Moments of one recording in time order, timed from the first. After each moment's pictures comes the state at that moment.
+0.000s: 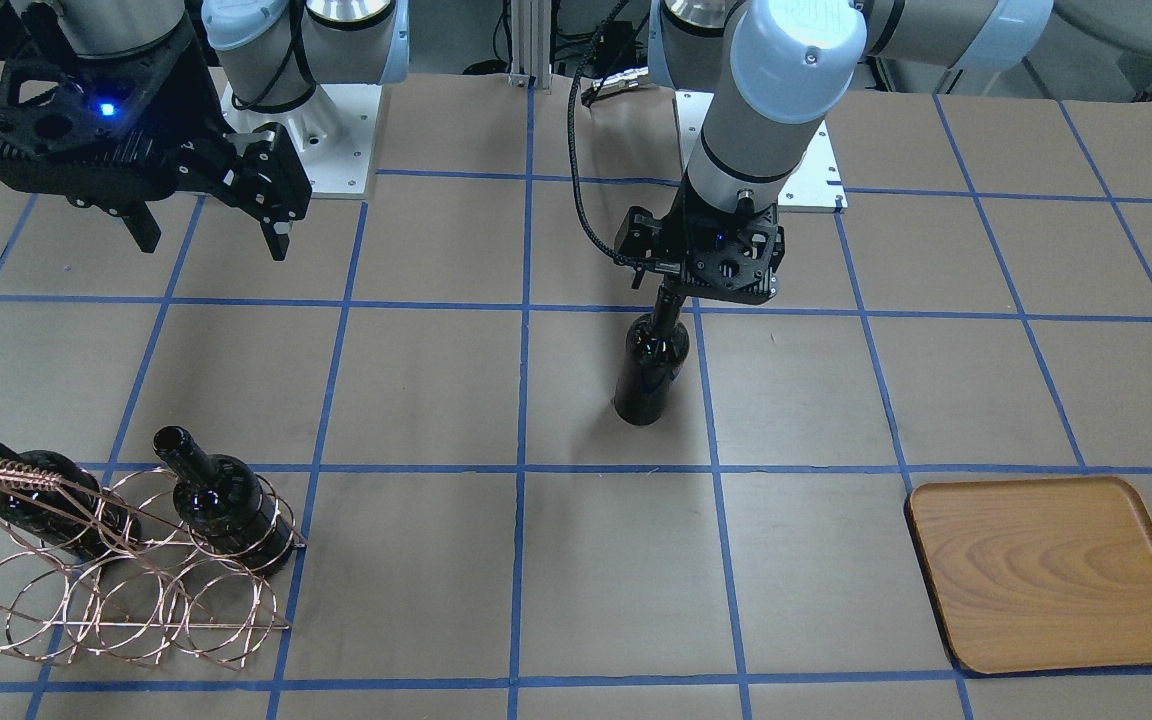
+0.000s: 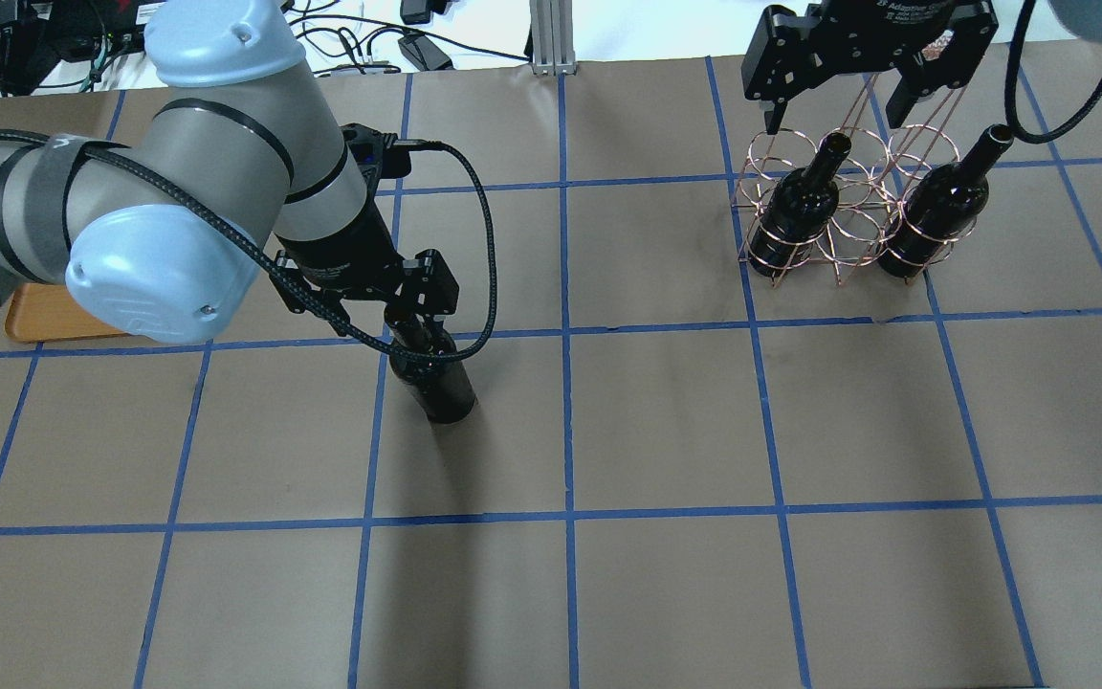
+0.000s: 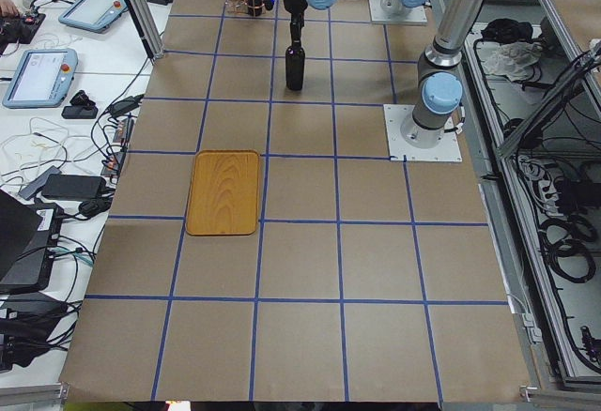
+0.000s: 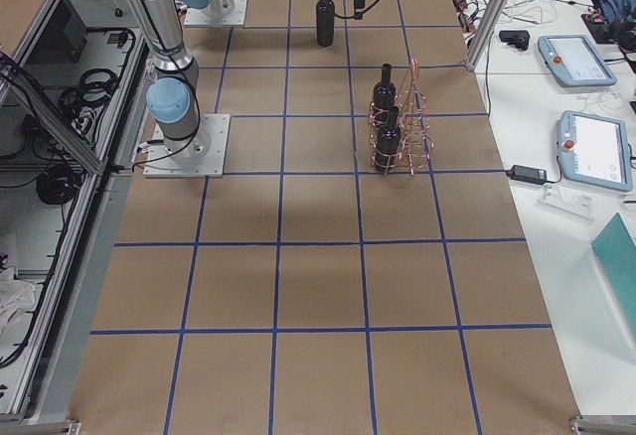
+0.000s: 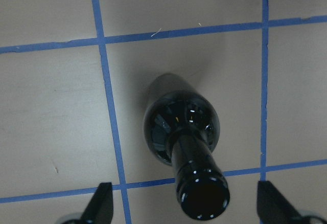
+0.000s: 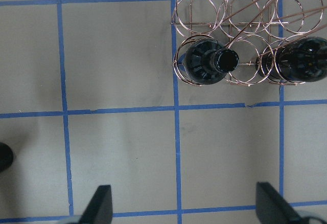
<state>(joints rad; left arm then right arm) -1.72 -1.62 -1.75 -1.43 1.51 -0.07 1.63 -1.50 1.35 -1.51 -1.61 0.08</state>
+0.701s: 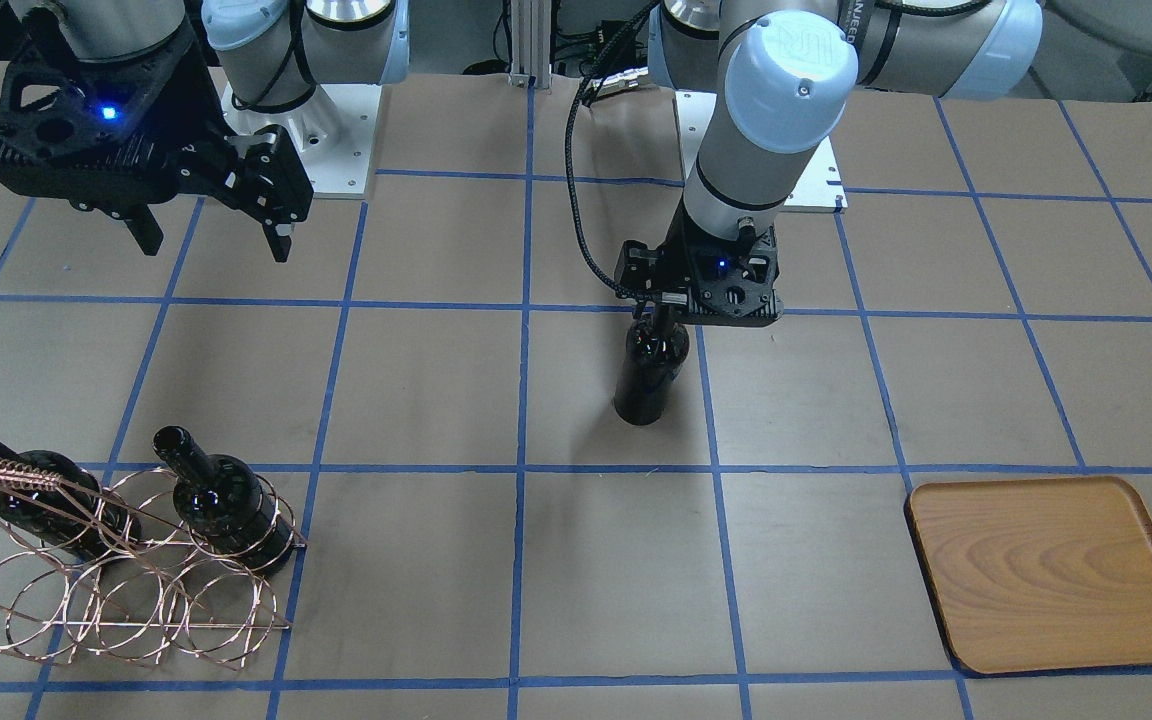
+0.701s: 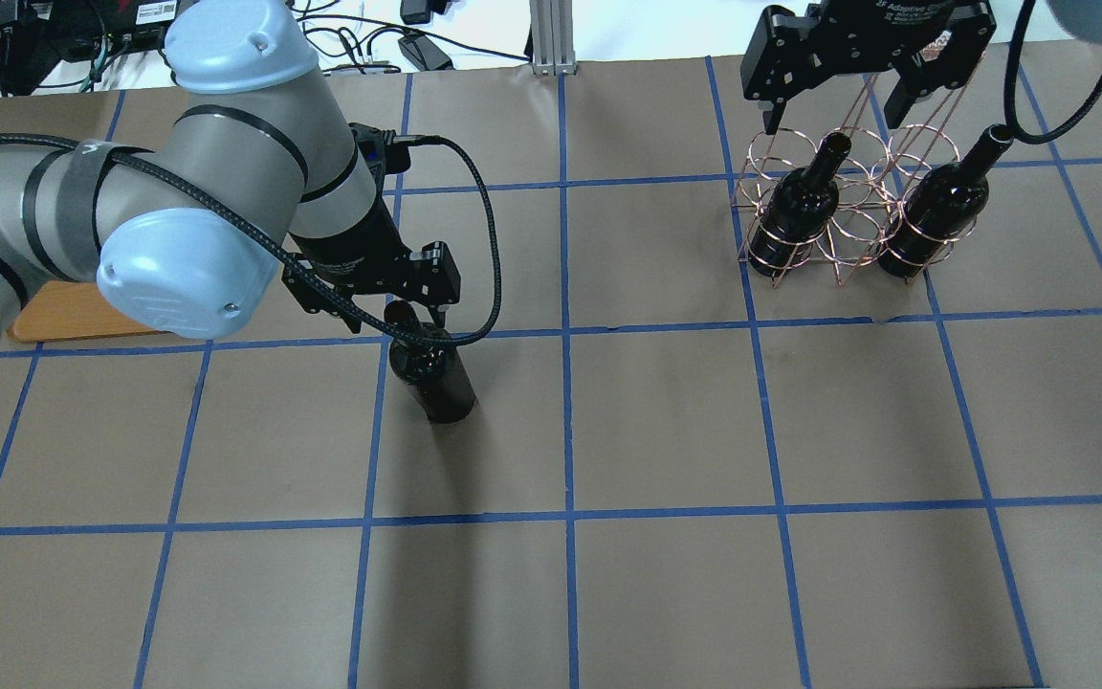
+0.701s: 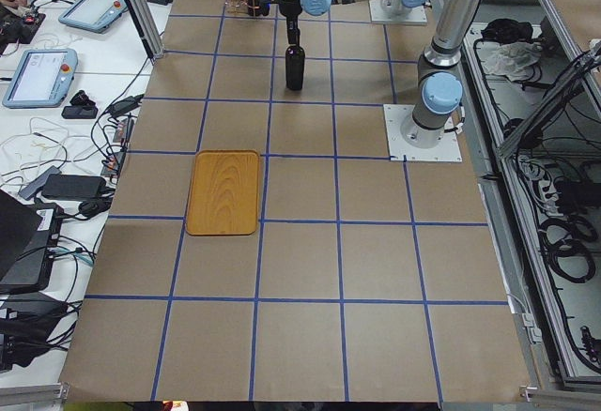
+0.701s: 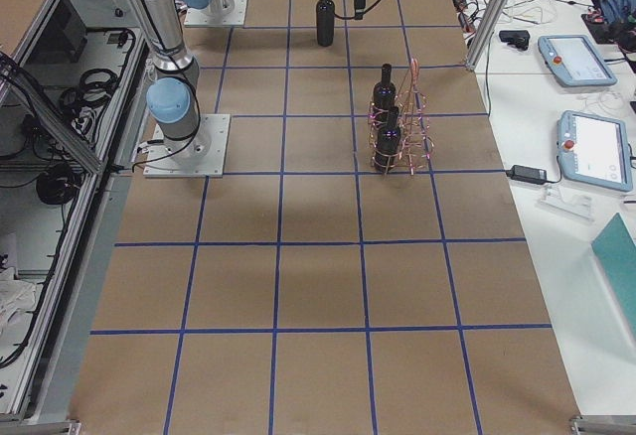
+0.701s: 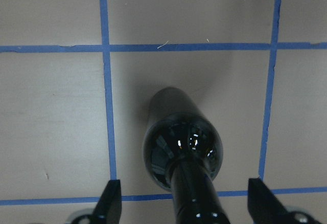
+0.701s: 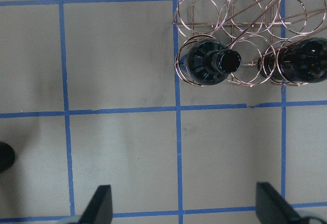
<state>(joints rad) -1.72 -1.65 -1.76 -1.37 1.50 -0.16 1.63 -1.50 1.36 -1.52 -1.60 0.08</state>
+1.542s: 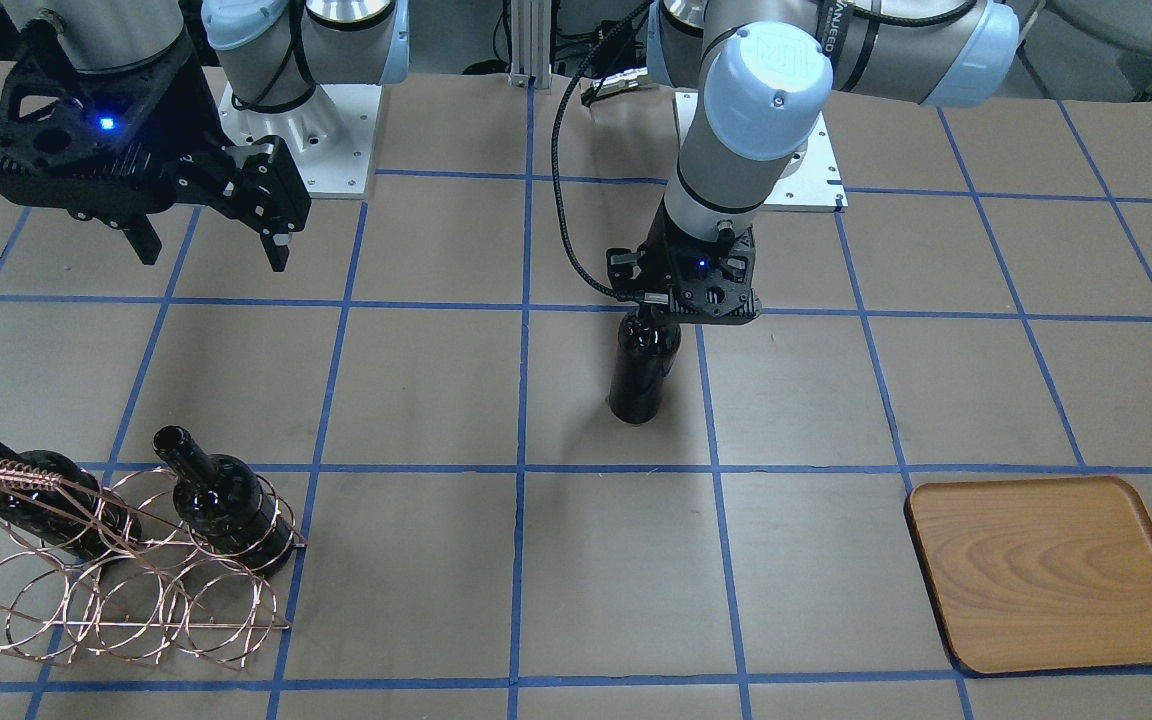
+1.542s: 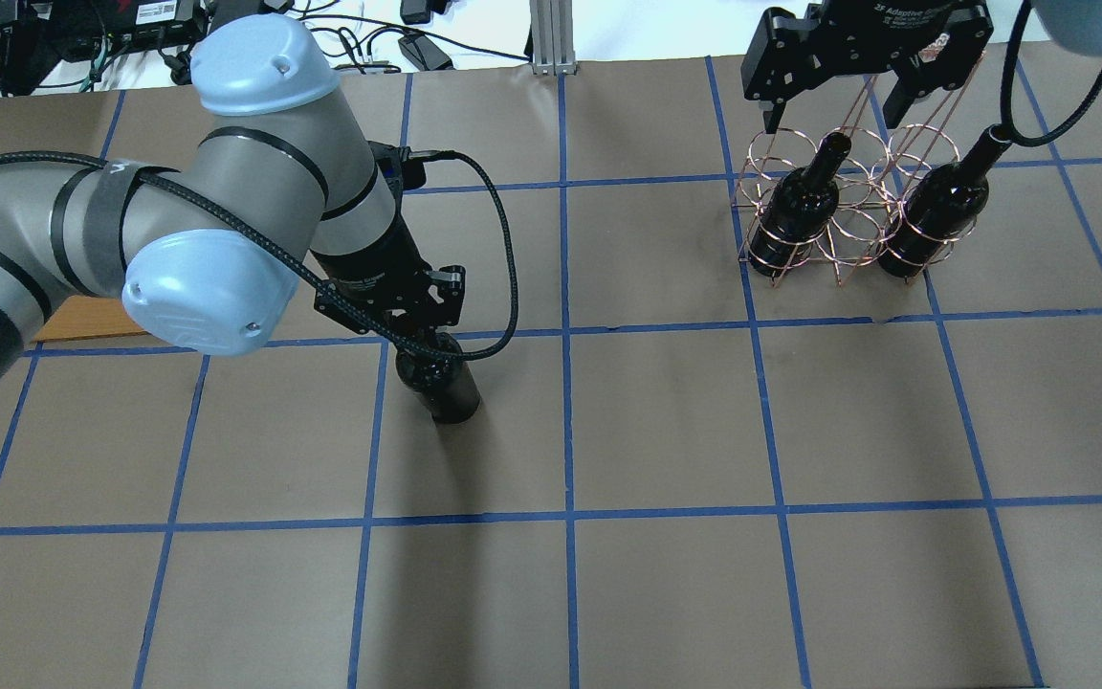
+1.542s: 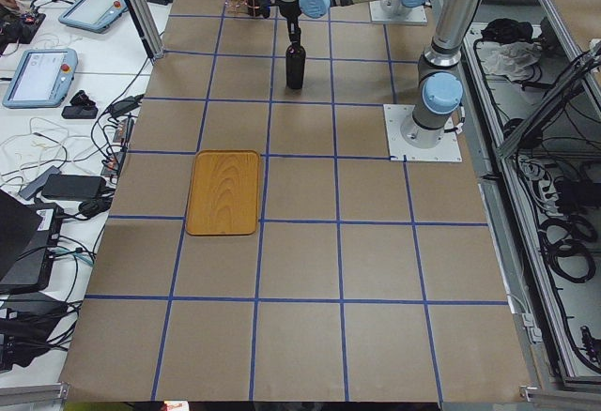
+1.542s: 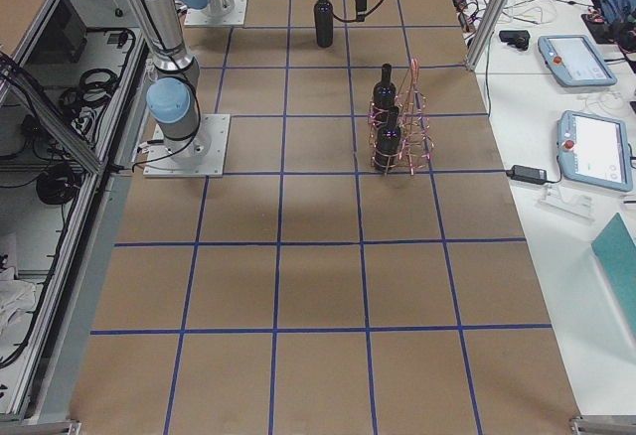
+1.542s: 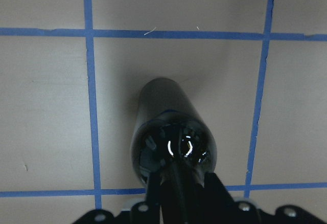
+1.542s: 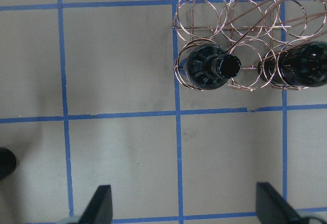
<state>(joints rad) -1.74 -1.66 -1.78 -1.36 1.48 -0.19 1.62 -1.50 1.37 -1.55 -1.60 0.08</state>
